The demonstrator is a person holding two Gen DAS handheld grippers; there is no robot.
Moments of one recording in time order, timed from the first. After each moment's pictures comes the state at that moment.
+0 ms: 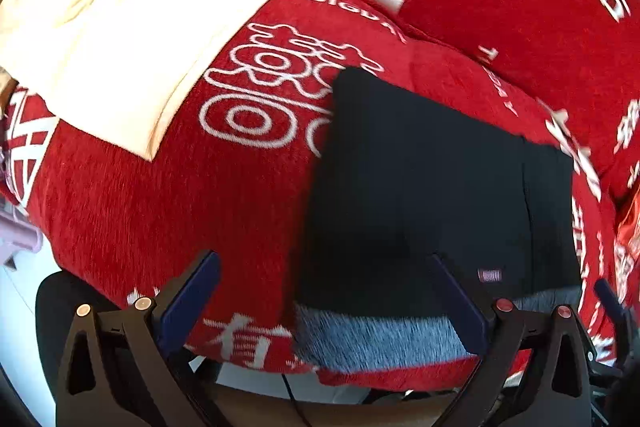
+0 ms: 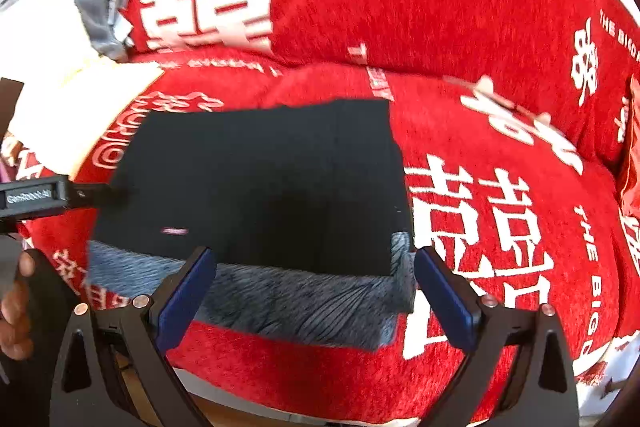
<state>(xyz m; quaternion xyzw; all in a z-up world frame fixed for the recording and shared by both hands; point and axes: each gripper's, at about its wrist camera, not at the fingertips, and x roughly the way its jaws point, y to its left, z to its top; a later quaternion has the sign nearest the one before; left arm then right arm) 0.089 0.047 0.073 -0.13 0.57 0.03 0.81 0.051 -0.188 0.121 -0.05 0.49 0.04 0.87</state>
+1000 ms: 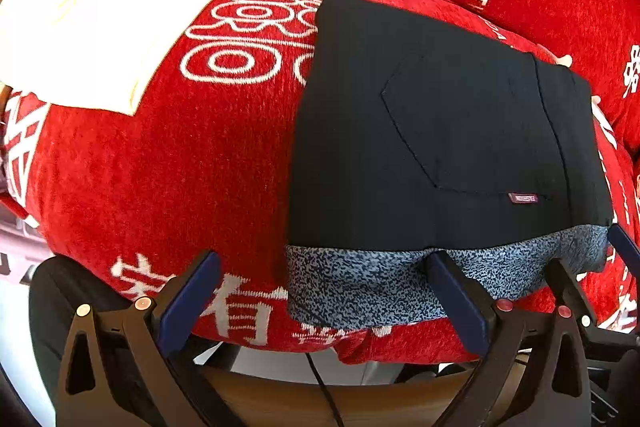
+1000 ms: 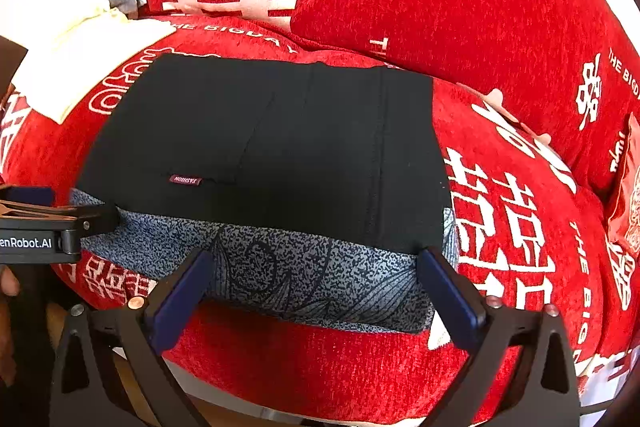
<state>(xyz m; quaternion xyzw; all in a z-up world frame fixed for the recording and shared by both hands) 0.064 0.031 0.043 -0.08 0.59 0.02 0.80 0.040 -0.156 0.089 -0.12 0.49 0.03 0.86</state>
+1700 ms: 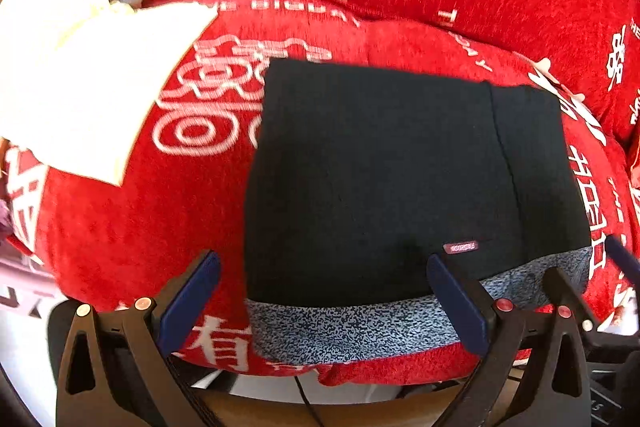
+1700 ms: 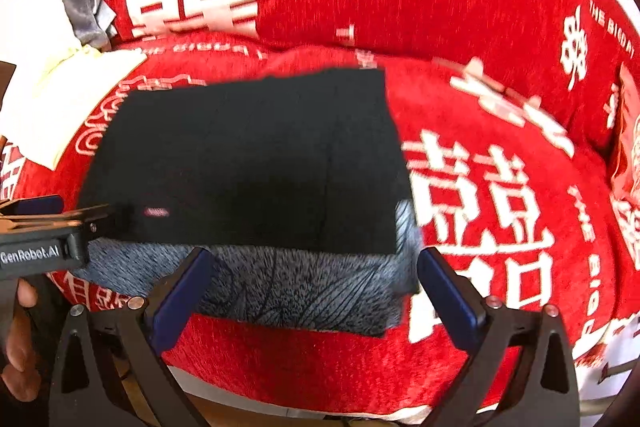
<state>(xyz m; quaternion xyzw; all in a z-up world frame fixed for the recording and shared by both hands) 0.084 0.001 0.076 -0.04 0.56 0.00 0.83 0.053 -0.186 0.111 -0.06 0.51 0.00 0.86</state>
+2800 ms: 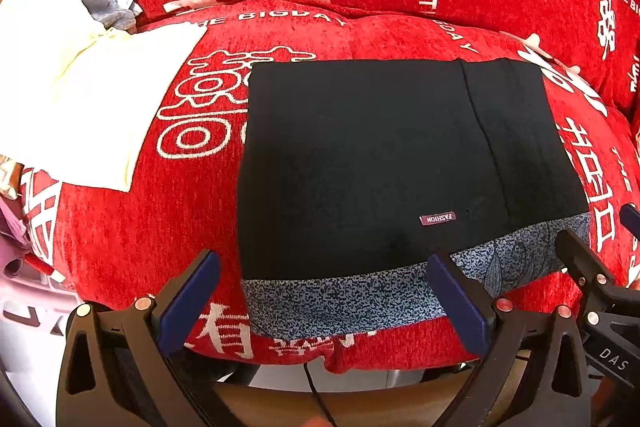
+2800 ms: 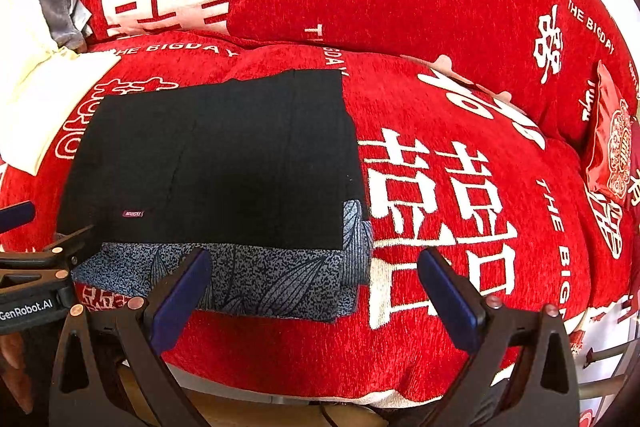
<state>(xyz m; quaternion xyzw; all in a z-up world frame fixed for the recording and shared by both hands) 0.069 -0.023 0.082 0.00 0.56 -0.01 0.83 0.052 -0.200 0.119 -0.06 0.52 -0.04 0.85</state>
